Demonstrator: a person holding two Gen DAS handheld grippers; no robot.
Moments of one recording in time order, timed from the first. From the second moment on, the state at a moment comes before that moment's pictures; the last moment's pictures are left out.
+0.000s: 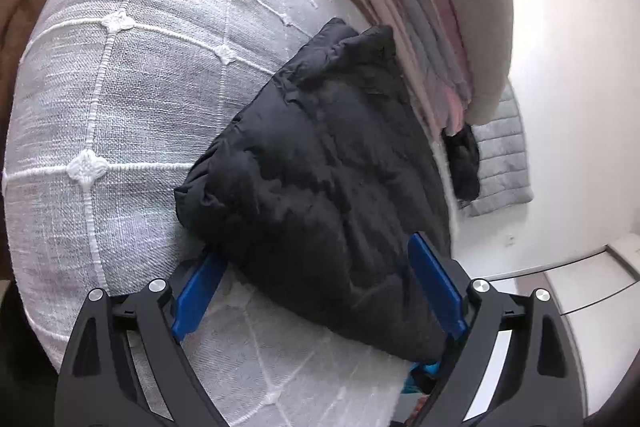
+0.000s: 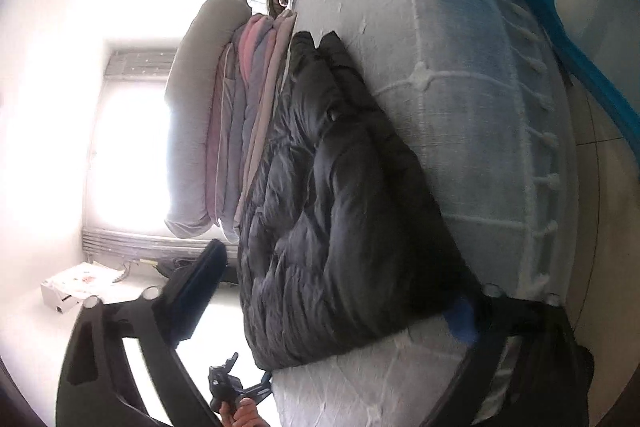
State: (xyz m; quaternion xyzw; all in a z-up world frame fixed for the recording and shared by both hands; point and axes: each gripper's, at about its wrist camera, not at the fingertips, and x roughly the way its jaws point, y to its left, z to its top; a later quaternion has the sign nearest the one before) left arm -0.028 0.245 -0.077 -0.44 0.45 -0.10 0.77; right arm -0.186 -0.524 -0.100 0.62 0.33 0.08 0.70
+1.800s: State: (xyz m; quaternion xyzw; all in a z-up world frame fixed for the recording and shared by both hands) left arm -0.044 0.272 -0.075 -0.42 0.44 -0.07 0.79; right arm -0.039 -0.226 0.013 0.08 0.50 0.11 0.86
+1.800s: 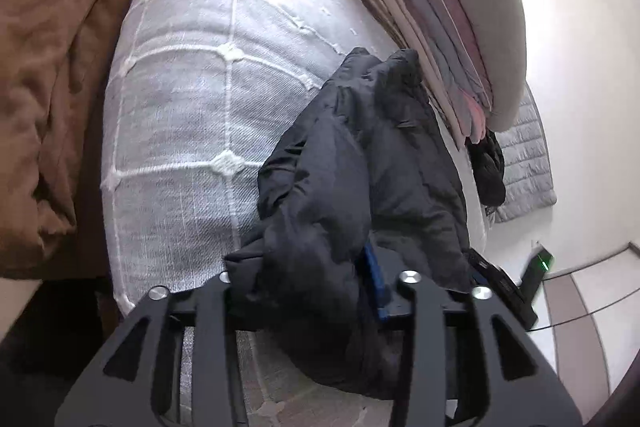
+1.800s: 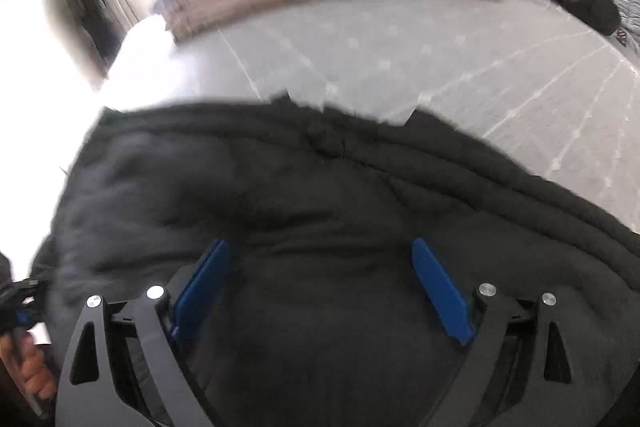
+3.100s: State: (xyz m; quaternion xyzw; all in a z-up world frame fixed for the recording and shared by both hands) left arm -0.050 0.257 -0.075 -0.43 0.42 -0.07 0.80; right arm -0.275 -0.472 0.052 0.38 0.44 -0.01 0.81
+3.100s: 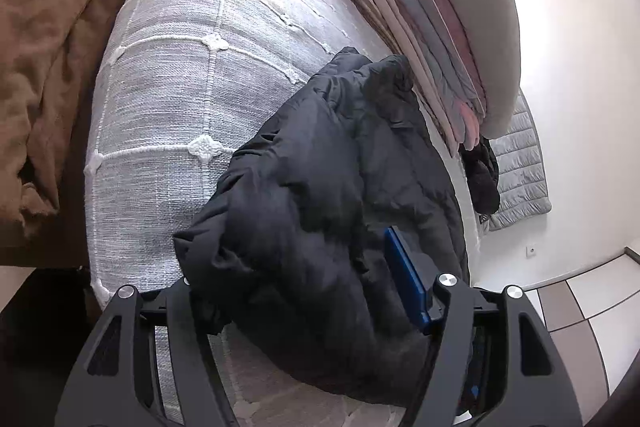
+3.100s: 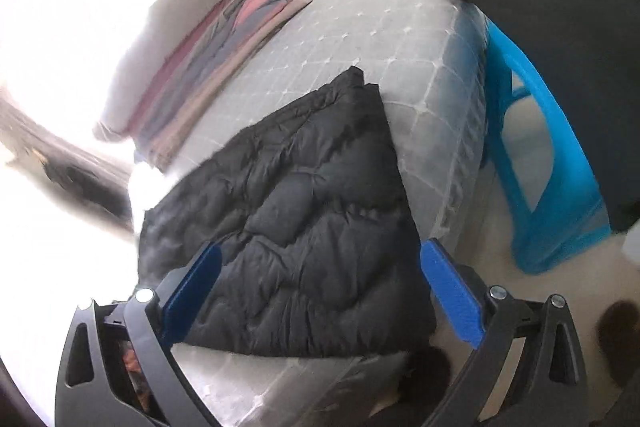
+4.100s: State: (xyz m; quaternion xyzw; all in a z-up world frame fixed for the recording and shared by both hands) left arm -0.065 0.258 -0.060 -0.43 0.38 -0.09 0.81; right arm -0.212 -0.235 -0.008 0.05 0.48 0.00 0.88
